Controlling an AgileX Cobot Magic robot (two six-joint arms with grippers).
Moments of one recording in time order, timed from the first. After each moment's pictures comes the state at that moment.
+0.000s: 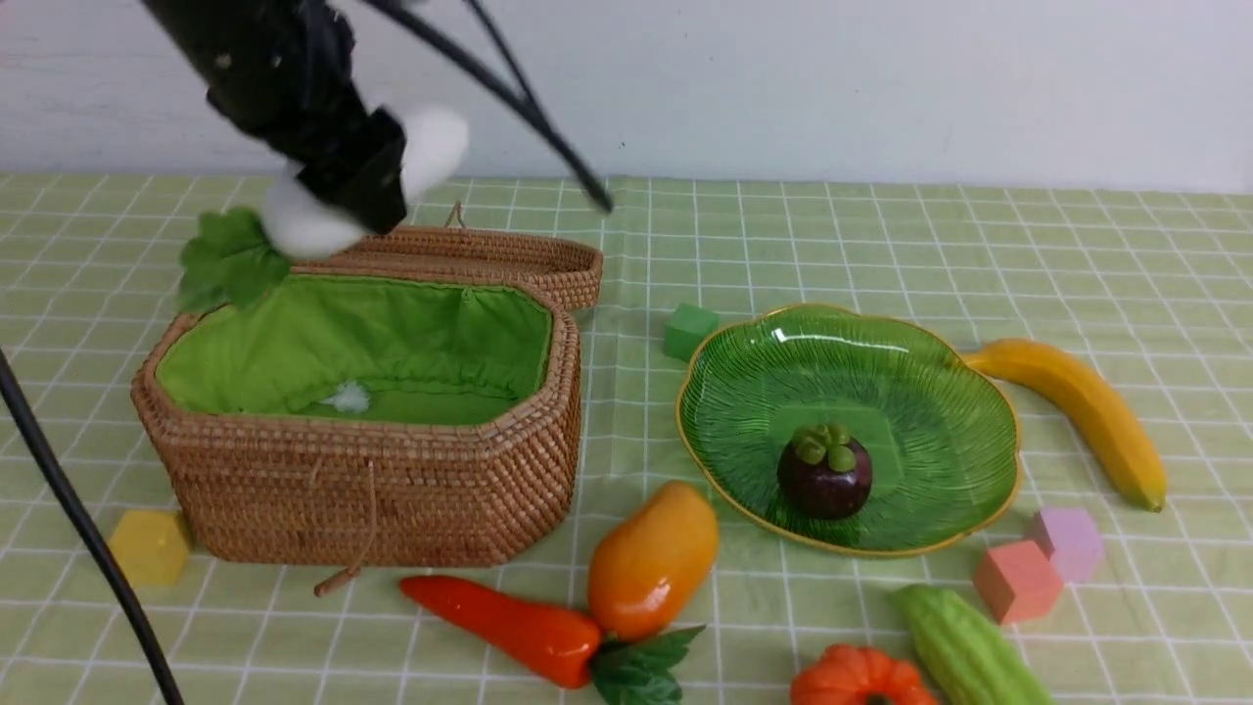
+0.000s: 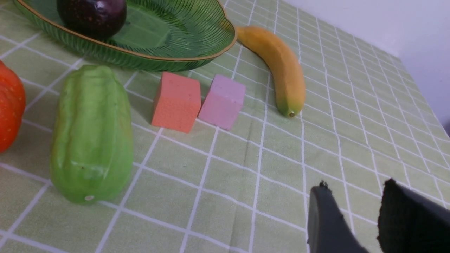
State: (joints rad) right arm 0.10 -0.02 0.03 -0.28 0.35 -0.13; left arm -0.19 1.87 -1.93 -0.07 1.24 0.59
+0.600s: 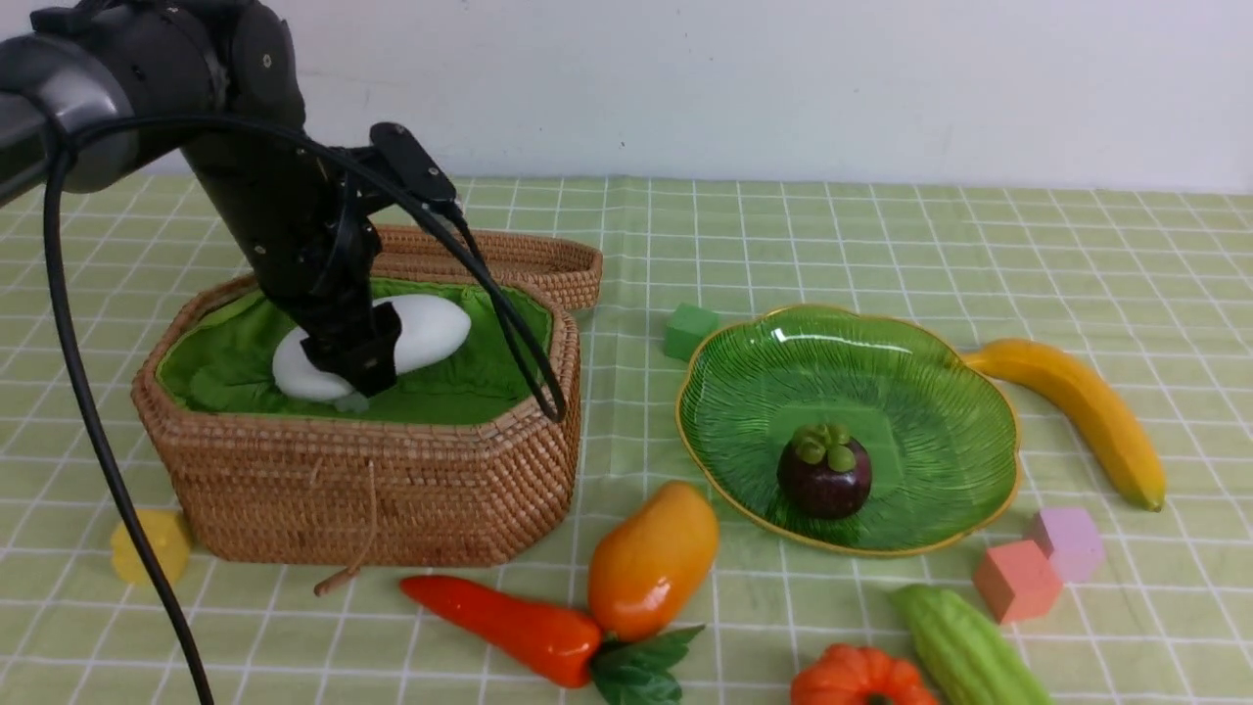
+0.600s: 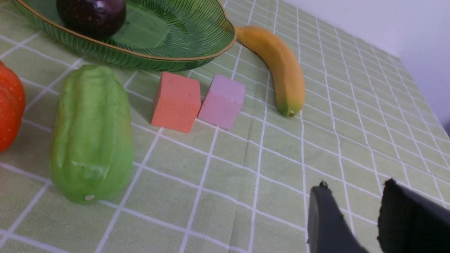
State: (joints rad) right arm 0.10 -0.02 0.03 -0.28 0.35 -0.13; left arm -0.18 1.97 -1.75 -0.06 1.08 0.77
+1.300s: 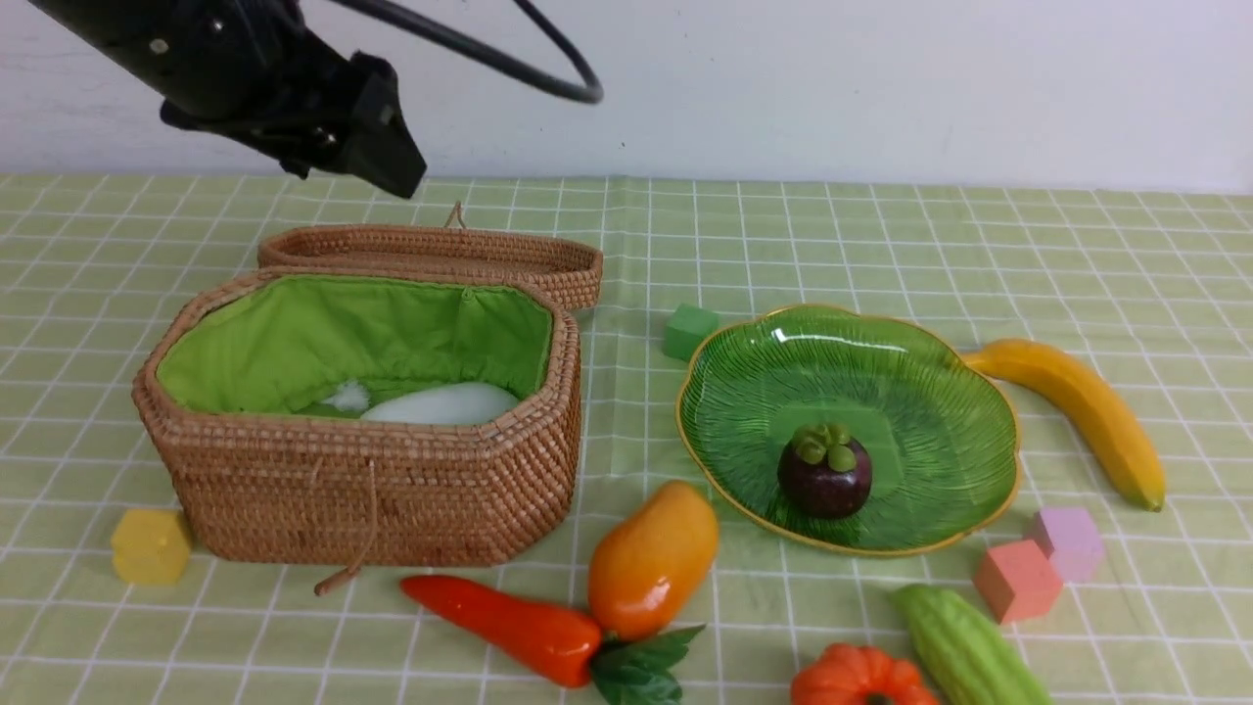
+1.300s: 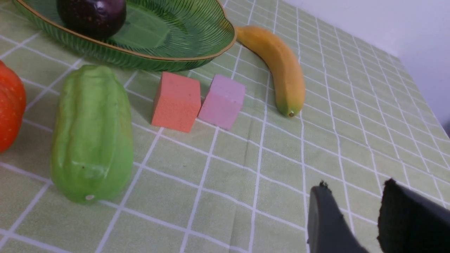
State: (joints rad) right arm 0.10 -0.02 0.03 -0.28 0.35 -0.13; left arm -0.18 1.58 -1.75 -0.29 1.12 0.30
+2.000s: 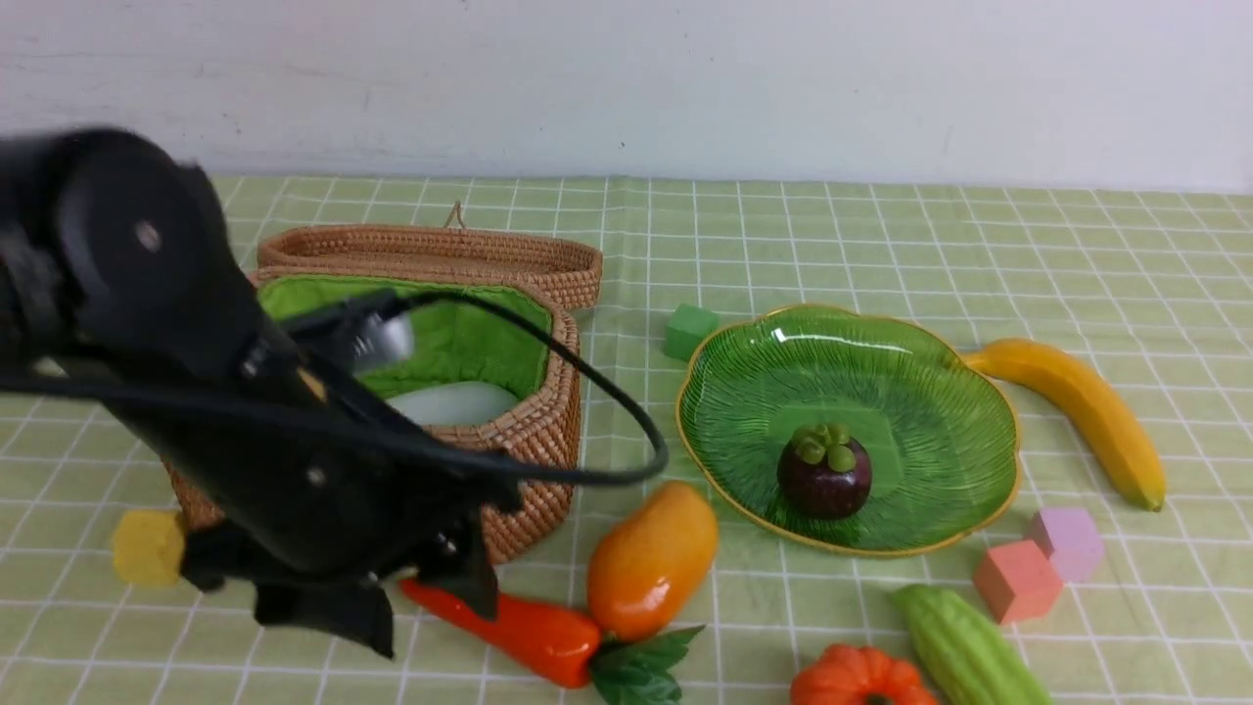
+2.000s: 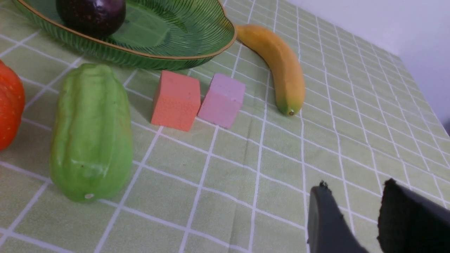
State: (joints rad) right arm 0.10 -0.02 0.03 -0.28 0.35 -0.13; left arm -0.45 1.43 -1.05 -0.29 0.96 -0.48
